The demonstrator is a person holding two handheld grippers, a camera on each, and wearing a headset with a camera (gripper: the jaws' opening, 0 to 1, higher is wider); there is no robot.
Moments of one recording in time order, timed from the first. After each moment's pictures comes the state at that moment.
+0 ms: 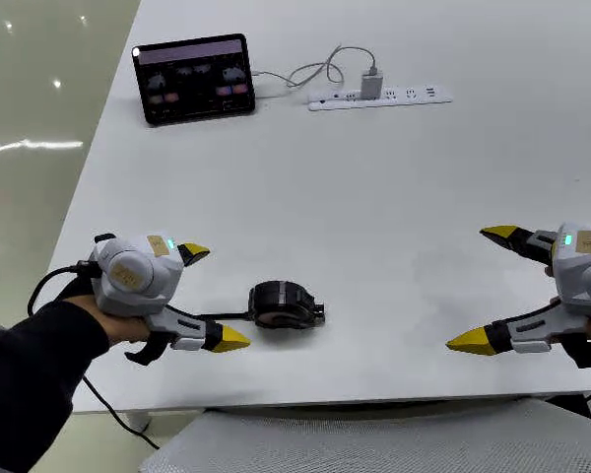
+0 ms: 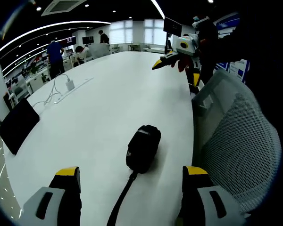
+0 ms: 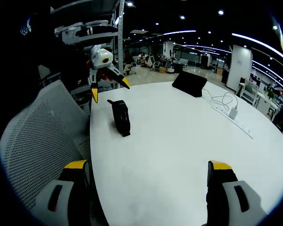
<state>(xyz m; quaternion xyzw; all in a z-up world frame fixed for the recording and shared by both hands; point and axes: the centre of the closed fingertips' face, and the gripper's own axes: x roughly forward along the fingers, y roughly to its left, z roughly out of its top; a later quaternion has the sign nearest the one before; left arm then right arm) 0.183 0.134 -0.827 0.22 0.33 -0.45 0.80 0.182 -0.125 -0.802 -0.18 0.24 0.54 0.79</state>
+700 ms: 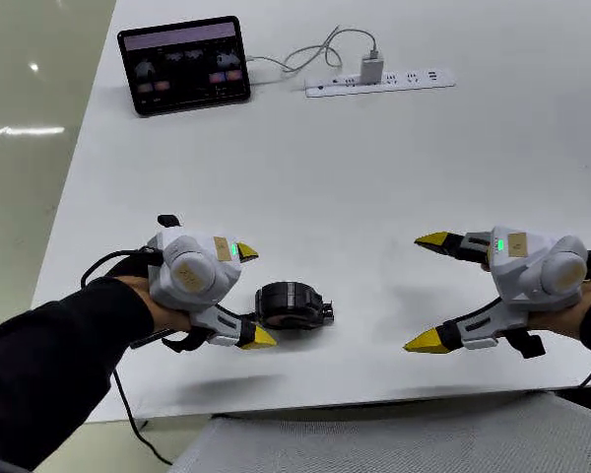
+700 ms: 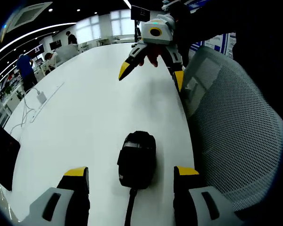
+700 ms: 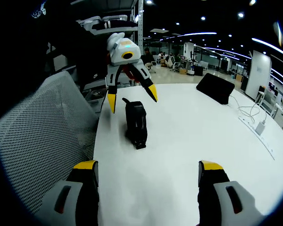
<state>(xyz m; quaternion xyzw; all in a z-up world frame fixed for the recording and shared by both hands) 0.192 0.089 -0.850 0.28 0.32 -0.55 0.72 0.178 -0.041 -0.831 -0.21 0.23 0.61 0.73</state>
